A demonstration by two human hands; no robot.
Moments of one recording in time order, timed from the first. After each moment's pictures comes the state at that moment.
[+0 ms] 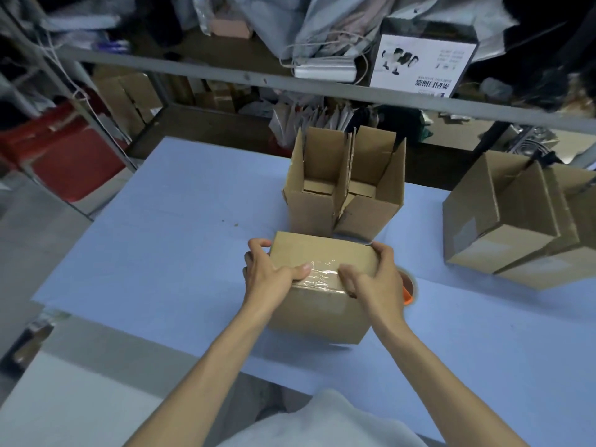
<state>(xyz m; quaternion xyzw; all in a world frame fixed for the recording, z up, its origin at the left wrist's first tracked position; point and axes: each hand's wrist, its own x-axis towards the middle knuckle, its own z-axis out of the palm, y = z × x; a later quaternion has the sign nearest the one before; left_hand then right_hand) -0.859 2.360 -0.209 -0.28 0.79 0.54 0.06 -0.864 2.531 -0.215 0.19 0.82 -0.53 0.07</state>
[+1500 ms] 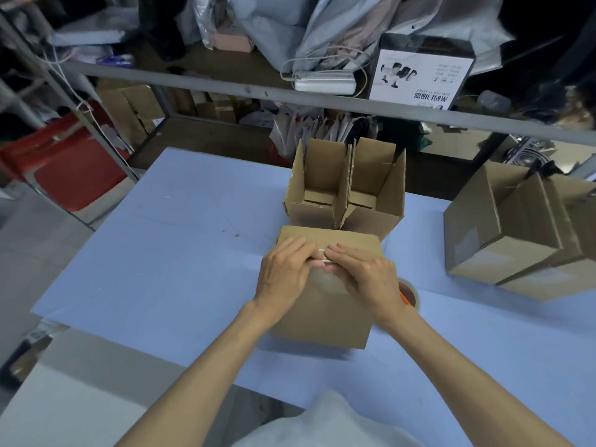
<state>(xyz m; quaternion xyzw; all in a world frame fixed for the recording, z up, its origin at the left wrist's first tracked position) -0.889 2.363 -0.221 0.13 0.93 0.28 -0.20 -0.905 2.535 -0.226 -0.27 0.90 -0.27 -0.22</state>
